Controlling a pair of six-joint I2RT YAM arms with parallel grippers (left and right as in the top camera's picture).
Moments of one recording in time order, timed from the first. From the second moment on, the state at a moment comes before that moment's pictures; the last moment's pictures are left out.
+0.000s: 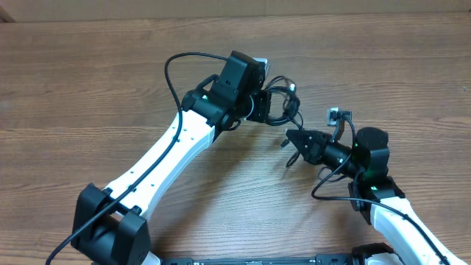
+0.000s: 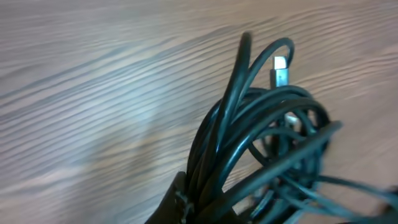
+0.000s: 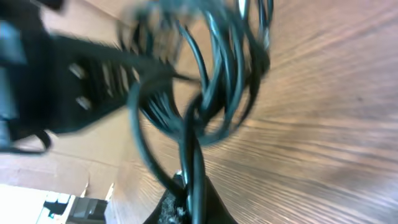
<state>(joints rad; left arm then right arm) -0.57 1.70 1.43 -0.65 0.13 -0.38 0.15 1.16 0.42 0.36 -0.74 0.72</state>
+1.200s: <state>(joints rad) -0.63 1.66 1.43 -0.70 0.26 -0.14 0.35 1.30 0.58 0.26 -0.45 0.74</state>
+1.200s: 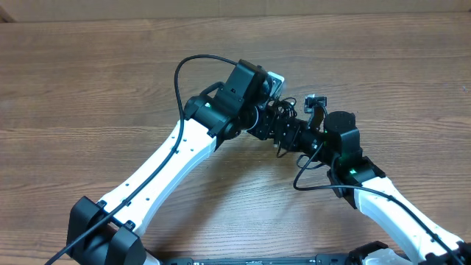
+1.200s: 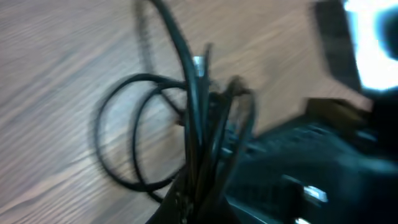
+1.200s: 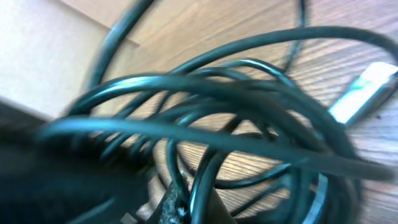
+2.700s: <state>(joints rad) -0.20 1.66 1.43 -0.92 0.43 -1.54 0.29 1.39 0.60 0.28 -0.87 0.83</state>
